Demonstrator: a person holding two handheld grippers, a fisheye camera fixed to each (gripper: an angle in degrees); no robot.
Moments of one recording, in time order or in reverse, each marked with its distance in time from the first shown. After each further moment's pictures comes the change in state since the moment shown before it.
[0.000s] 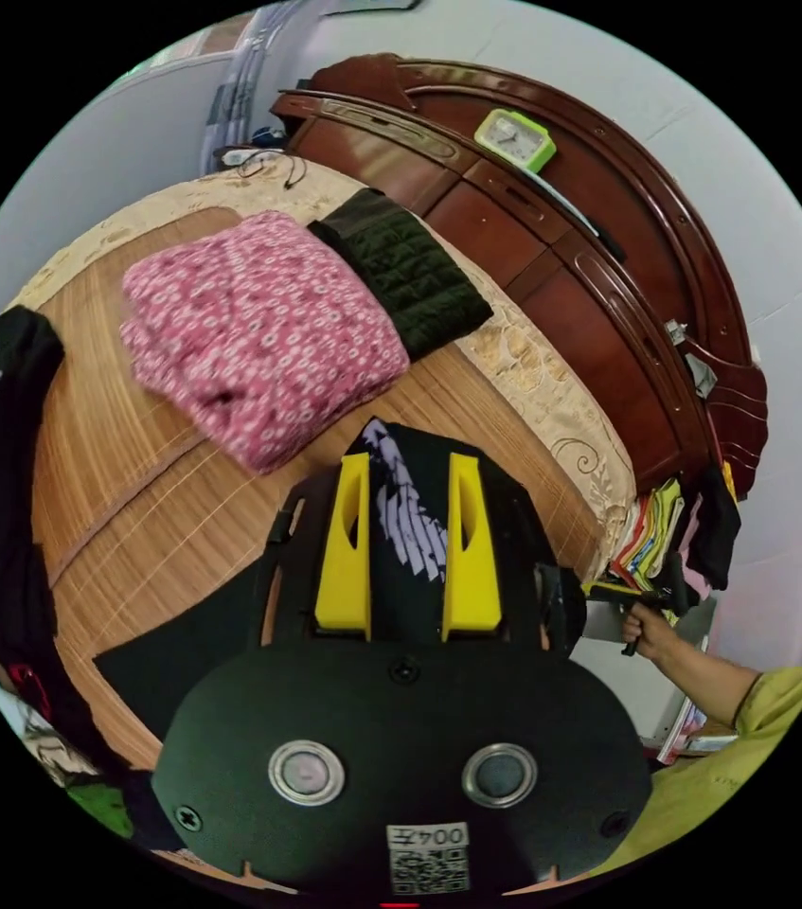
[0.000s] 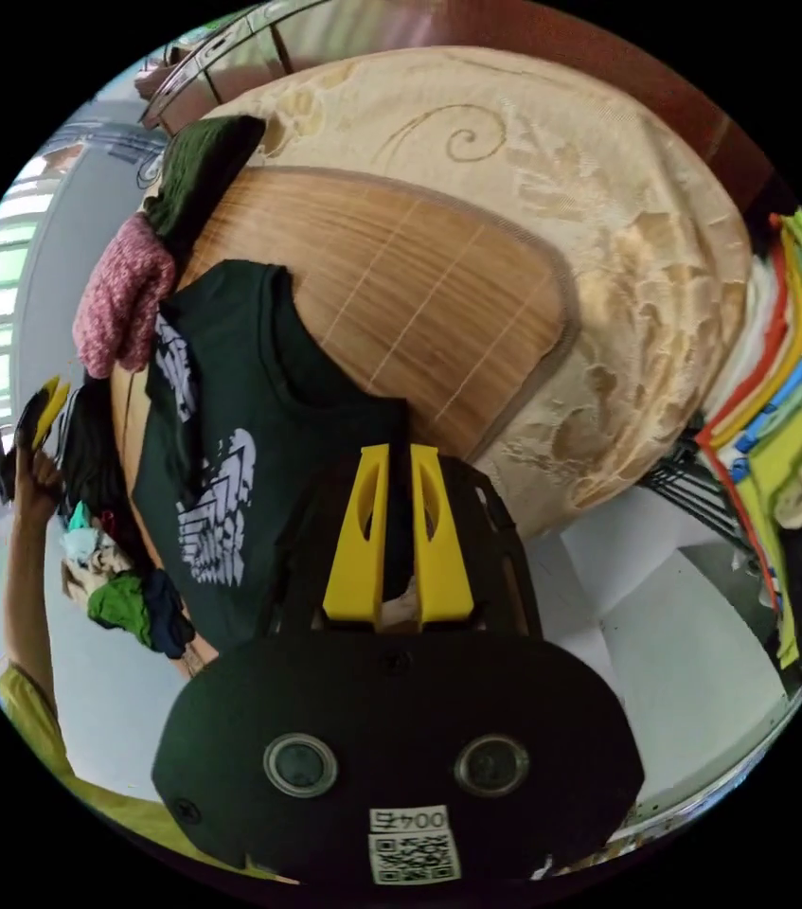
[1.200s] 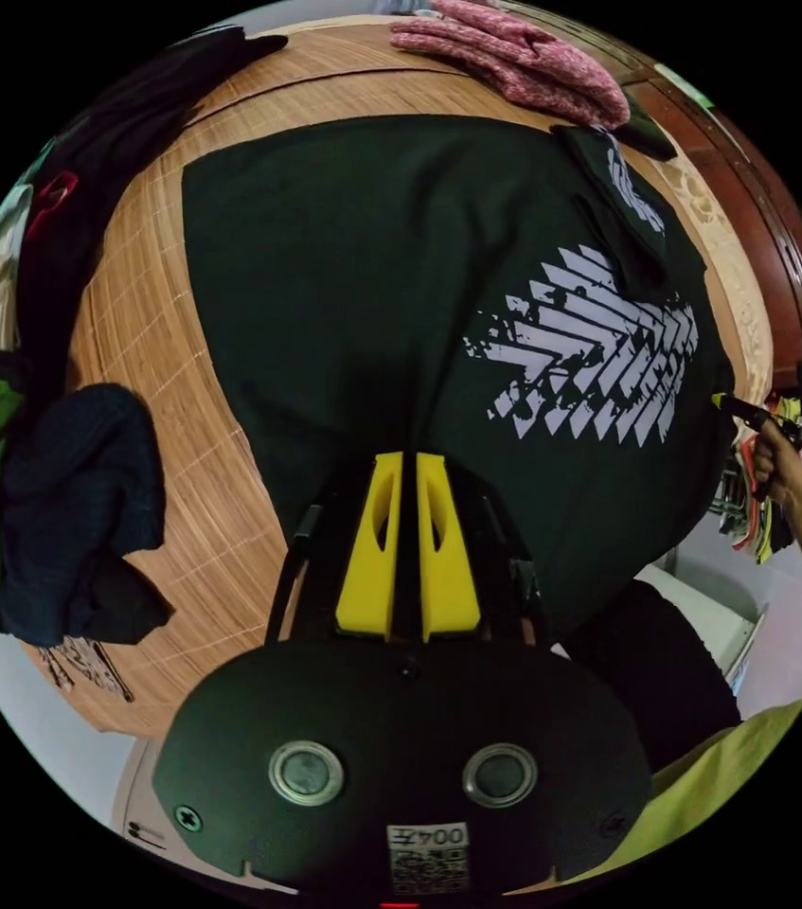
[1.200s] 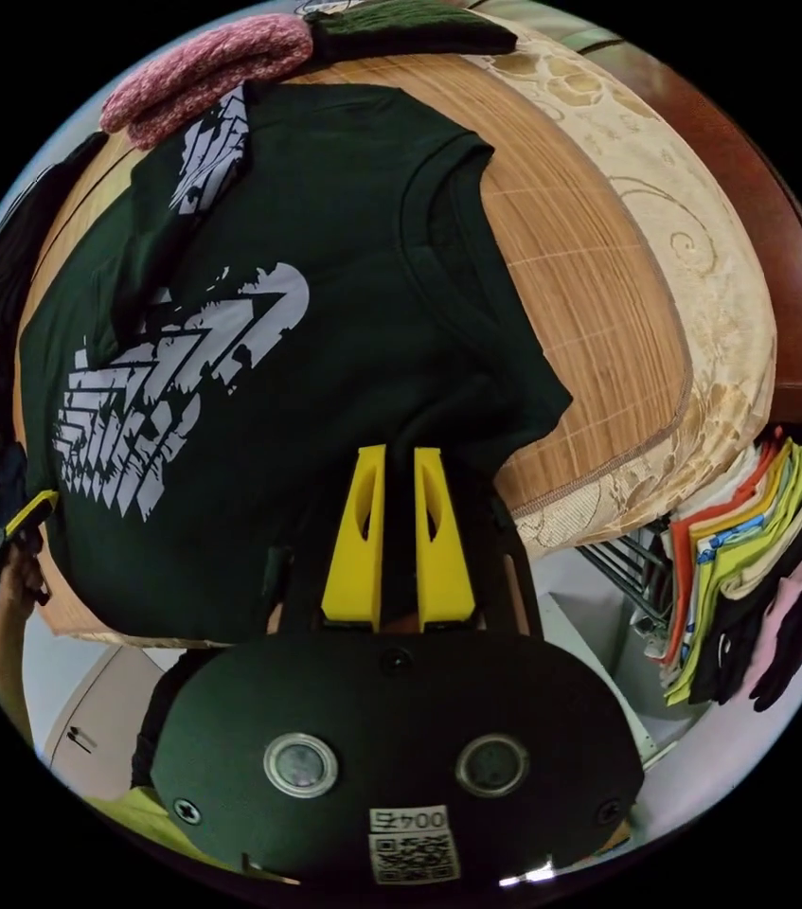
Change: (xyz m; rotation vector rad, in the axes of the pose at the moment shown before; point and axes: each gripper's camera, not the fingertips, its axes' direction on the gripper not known) left arm 0.035 0.390 0.076 -0.359 -0.246 -0.290; right arm -0.215 0.061 0.114 -0.126 0.427 -0.393
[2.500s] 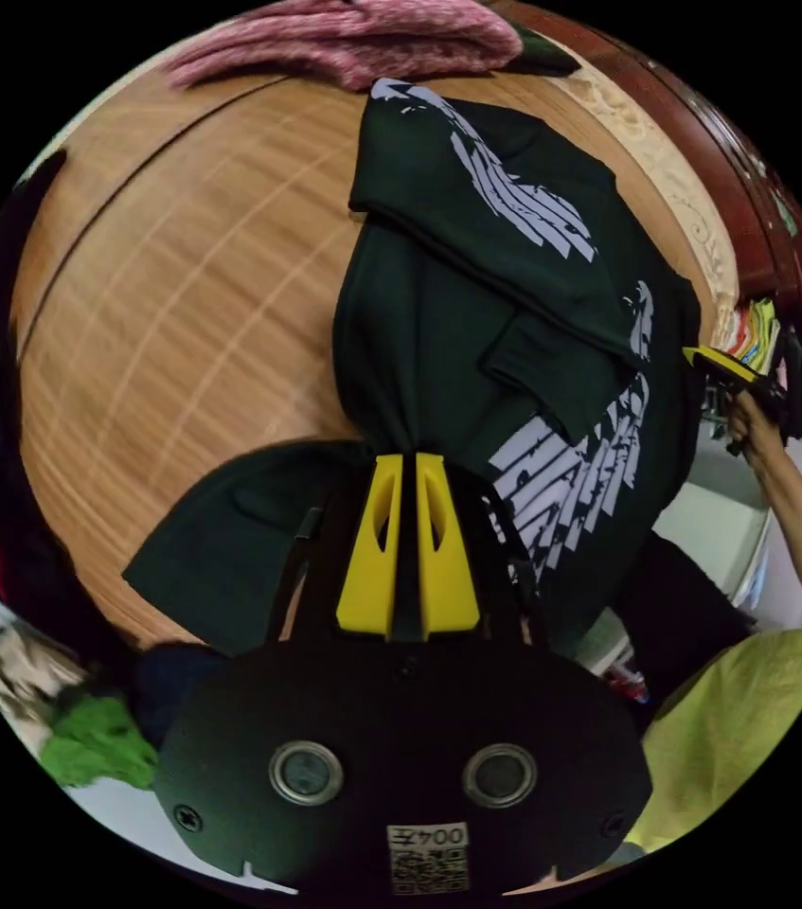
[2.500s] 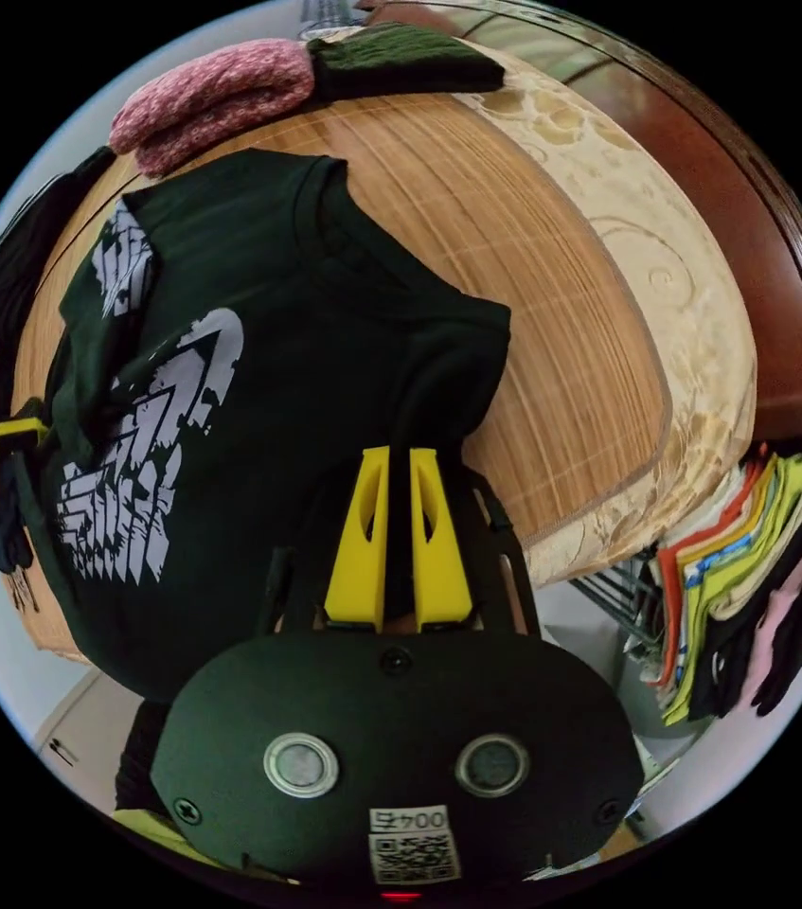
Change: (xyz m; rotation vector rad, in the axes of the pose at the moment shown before) left arm 0.050 -0.086 -0.010 -0.172 0.051 0.309; right arm -0.139 -0.048 -0.042 0.127 0.035 -0.018
